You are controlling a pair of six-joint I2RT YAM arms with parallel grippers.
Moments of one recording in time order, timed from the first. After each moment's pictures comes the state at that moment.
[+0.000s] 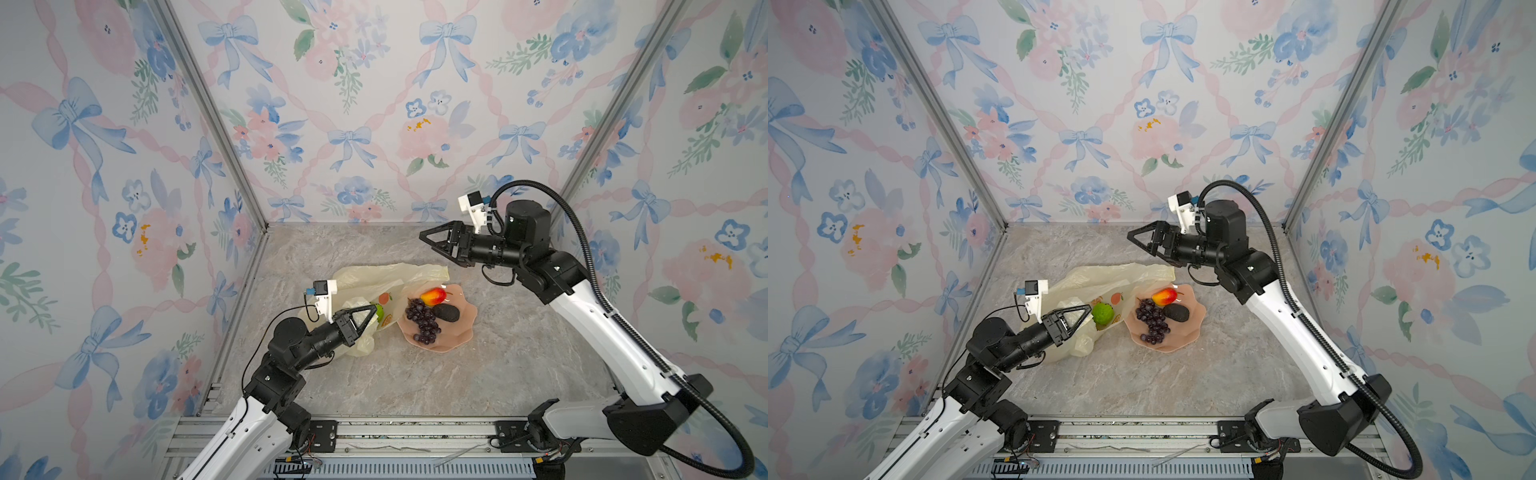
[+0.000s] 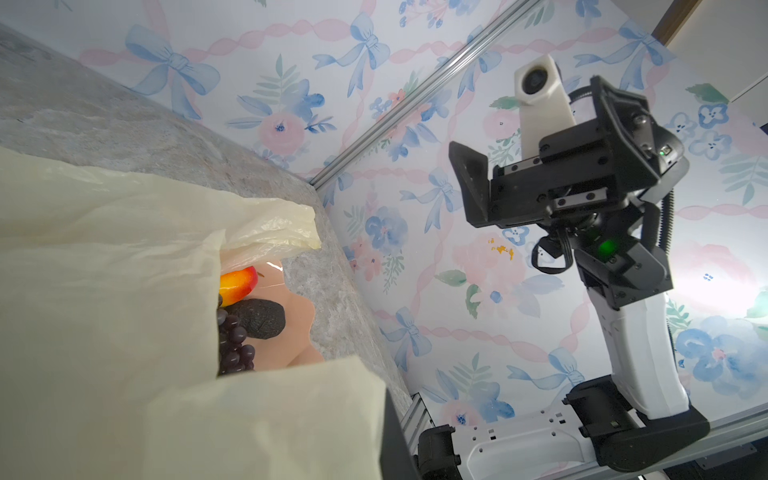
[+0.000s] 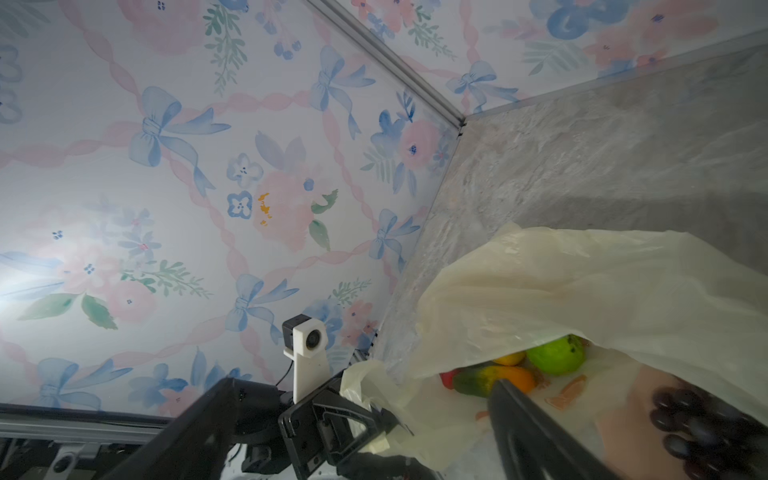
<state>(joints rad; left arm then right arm) -0.51 0.55 0.49 0.05 0.40 -0.91 0.54 1.32 1.57 -0.57 -0.53 0.72</state>
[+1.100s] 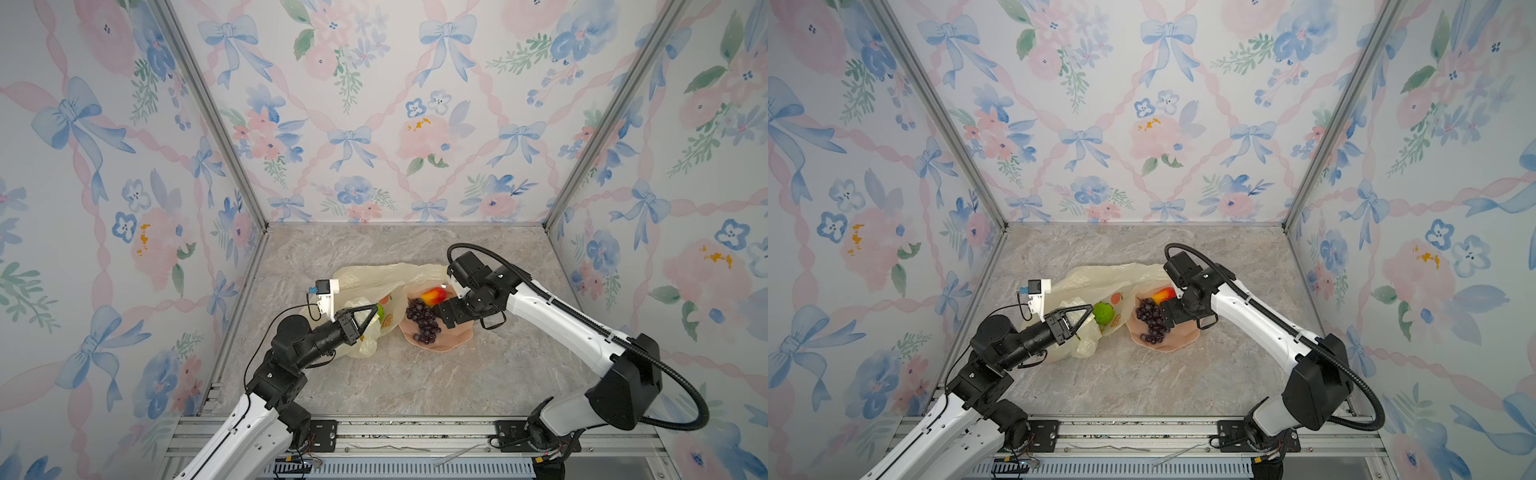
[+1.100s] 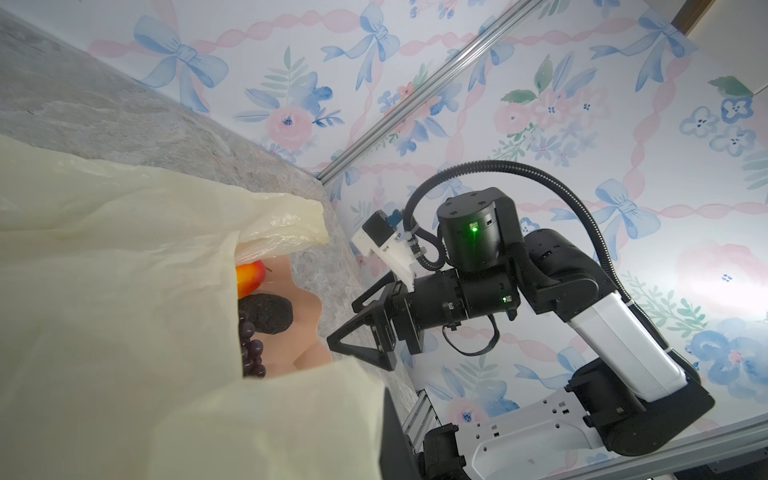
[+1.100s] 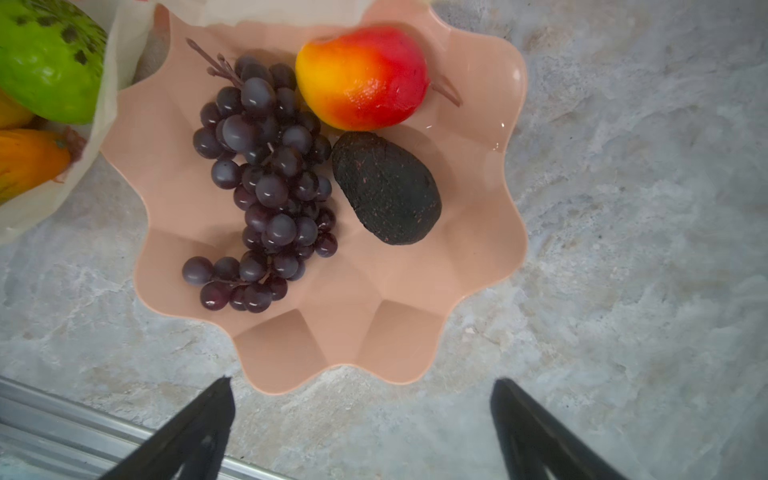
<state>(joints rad) -0.51 0.58 0.49 0.05 0.40 -0.91 0.66 1.54 1.33 -1.08 0.09 0.25</state>
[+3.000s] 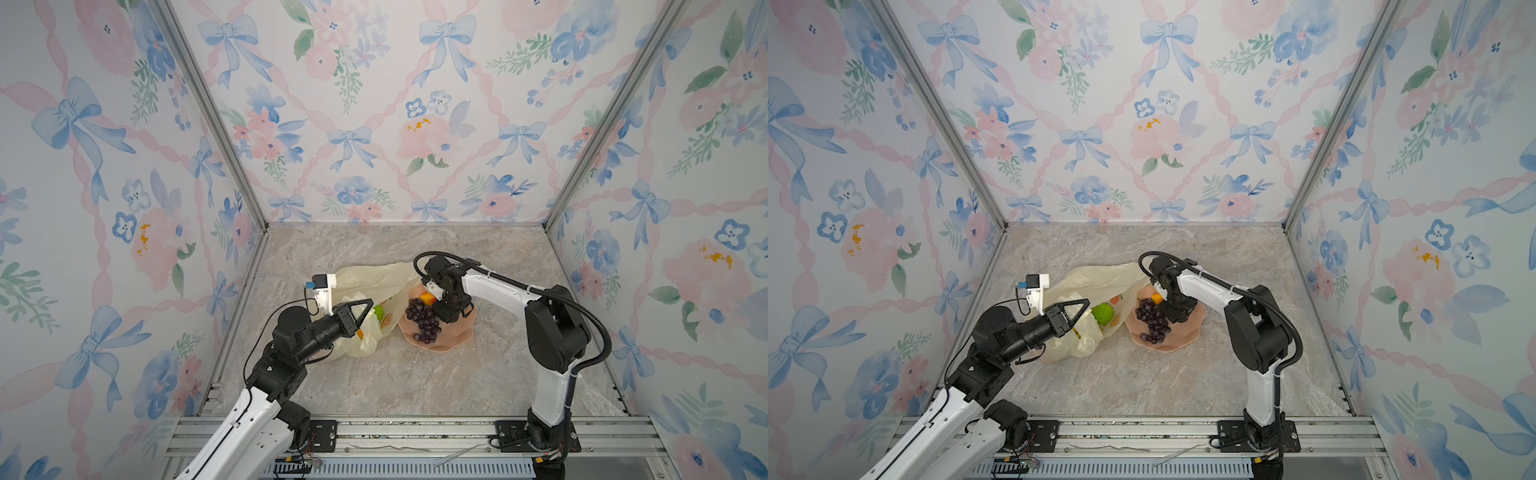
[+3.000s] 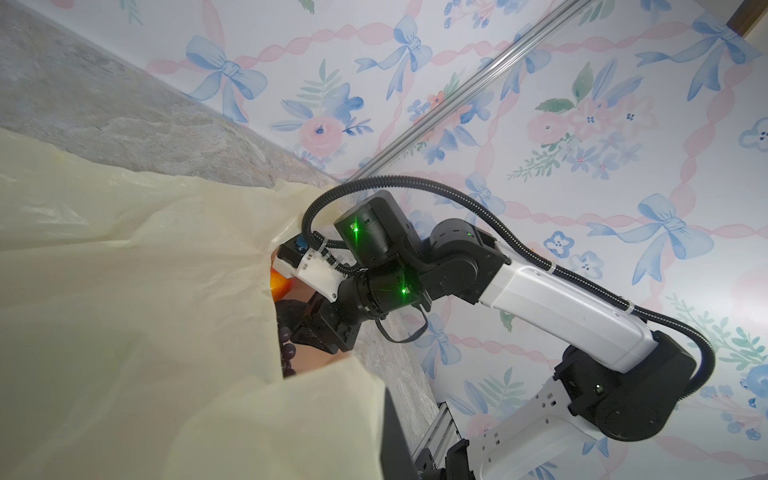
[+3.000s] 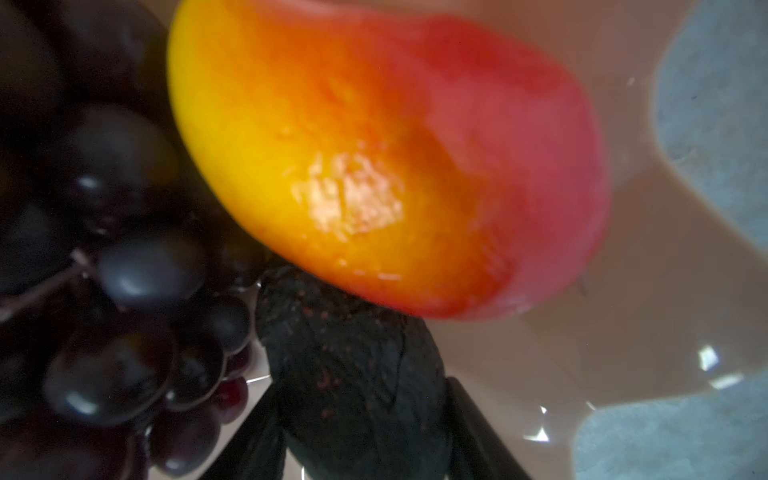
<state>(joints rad) -0.44 0.62 0.54 -0.01 0.41 -0.88 0.60 1.93 1.45 -0.99 0.15 -0.10</state>
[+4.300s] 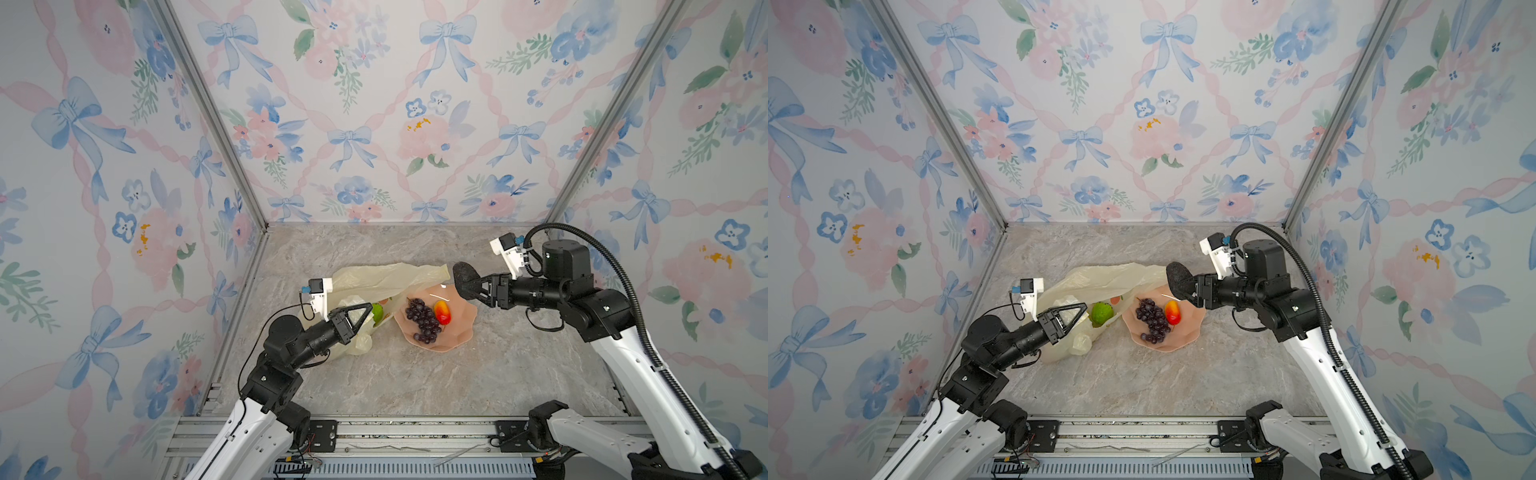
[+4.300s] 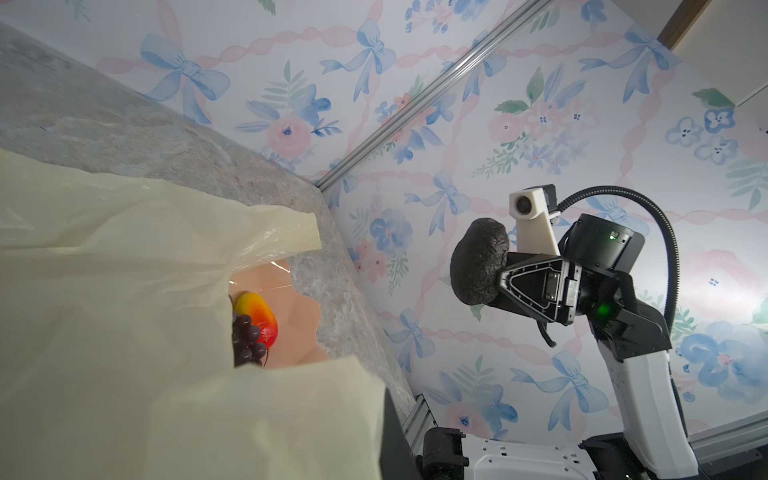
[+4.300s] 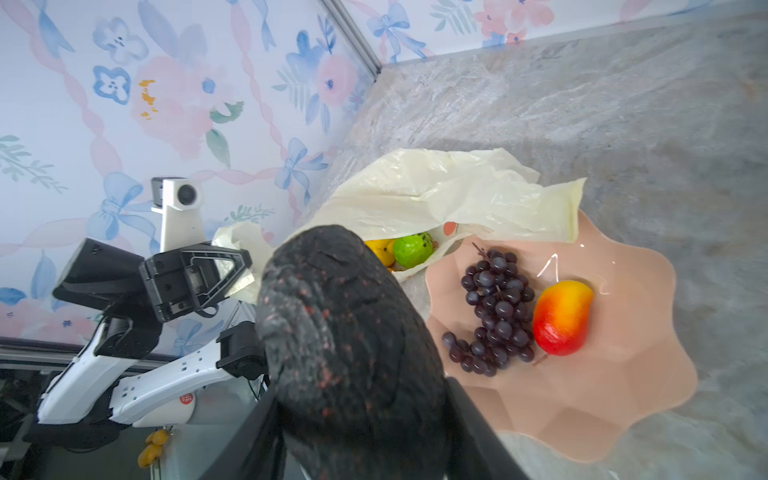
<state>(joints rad) -0.44 0.54 0.51 0.01 0.47 -0.91 0.37 1.03 1.26 -0.77 -0.65 0.40</state>
